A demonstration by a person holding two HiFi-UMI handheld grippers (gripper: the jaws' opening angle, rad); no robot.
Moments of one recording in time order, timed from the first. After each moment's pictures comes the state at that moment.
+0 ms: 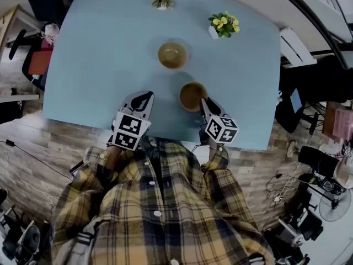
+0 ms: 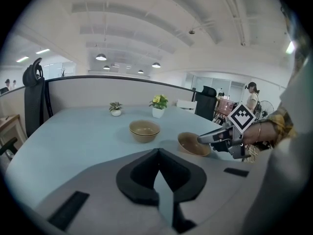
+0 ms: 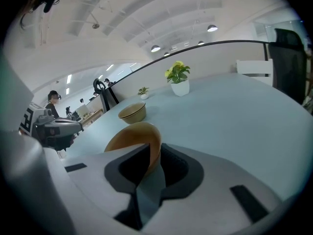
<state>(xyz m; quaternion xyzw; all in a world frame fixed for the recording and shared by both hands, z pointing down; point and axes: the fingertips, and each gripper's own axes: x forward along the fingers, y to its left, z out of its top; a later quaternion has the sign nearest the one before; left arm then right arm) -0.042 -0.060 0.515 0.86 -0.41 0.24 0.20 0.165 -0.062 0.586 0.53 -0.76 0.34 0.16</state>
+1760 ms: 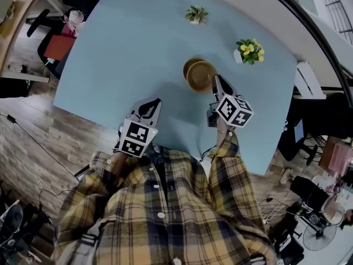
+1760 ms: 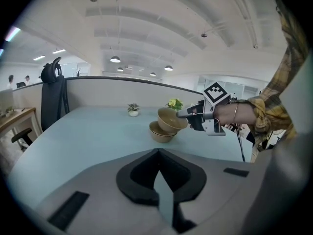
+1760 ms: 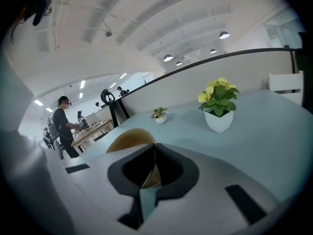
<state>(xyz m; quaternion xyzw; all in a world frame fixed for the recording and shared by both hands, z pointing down) -0.088 -0.070 0.511 0.83 -0.47 0.22 0.22 0.087 -0.214 0.518 0.49 -0.81 0.29 0.12</state>
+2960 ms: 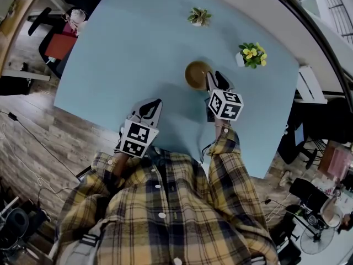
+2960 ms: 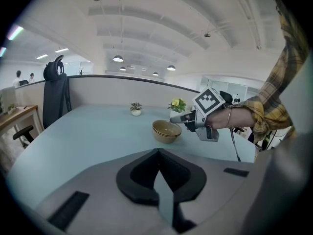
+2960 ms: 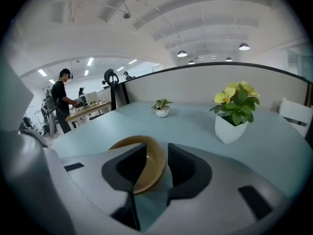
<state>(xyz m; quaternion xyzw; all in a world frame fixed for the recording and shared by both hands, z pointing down) -0.094 -0.078 0.514 0.82 -0.48 0.21 0.22 0.063 -0.237 0.549 0.48 -0.83 0.21 0.21</state>
